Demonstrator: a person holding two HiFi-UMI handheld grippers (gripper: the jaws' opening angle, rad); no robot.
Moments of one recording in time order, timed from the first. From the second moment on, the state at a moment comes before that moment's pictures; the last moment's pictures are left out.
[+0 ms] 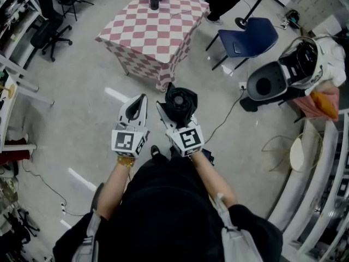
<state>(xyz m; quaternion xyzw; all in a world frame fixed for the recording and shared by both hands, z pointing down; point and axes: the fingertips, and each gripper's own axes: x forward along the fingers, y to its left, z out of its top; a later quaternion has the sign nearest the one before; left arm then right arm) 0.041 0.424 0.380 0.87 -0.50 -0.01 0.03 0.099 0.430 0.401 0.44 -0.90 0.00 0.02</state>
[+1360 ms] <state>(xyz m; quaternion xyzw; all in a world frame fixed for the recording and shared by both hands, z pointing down) 0.079 0.275 0.405 0.85 -0.52 0.01 0.04 0.129 0.267 0.412 0.42 -0.91 0.02 0.02</state>
